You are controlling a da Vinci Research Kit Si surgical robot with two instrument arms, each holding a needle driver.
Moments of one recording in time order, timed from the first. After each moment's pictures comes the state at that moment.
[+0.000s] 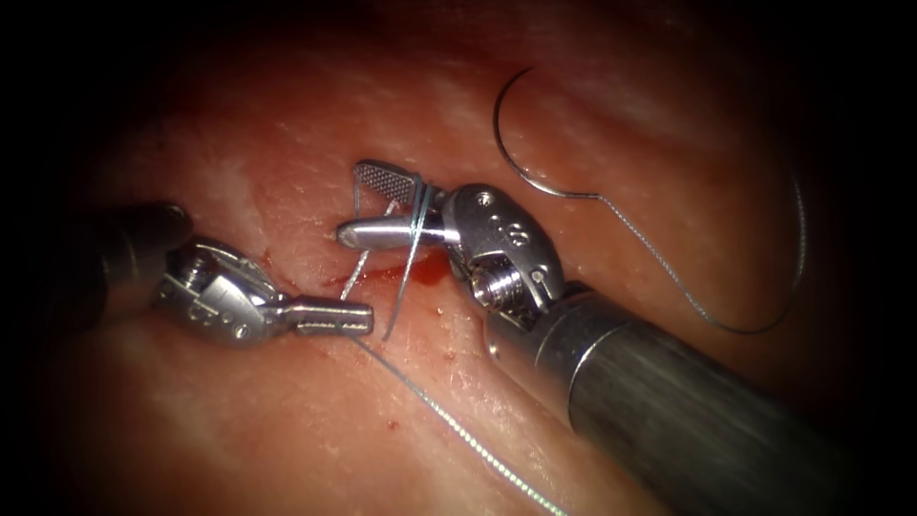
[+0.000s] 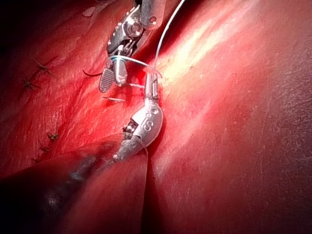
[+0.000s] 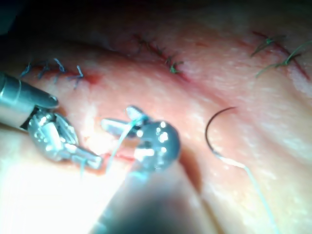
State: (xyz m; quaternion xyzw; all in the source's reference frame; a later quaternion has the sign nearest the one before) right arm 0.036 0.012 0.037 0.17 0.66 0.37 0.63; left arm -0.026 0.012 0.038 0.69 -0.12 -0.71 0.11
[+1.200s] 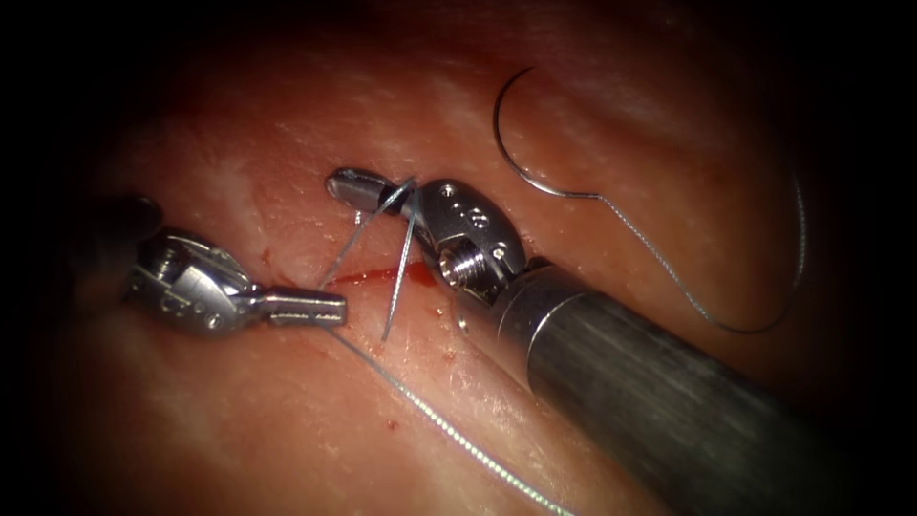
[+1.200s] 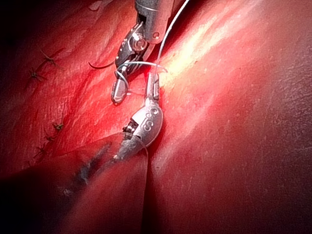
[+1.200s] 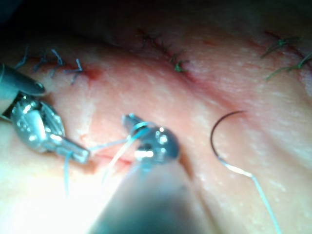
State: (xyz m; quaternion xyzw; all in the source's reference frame) right arm 0.038 0.012 0.041 0.17 0.60 0.41 0.67; left arm -0.023 0.014 0.037 0.67 -0.12 -0.72 0.10
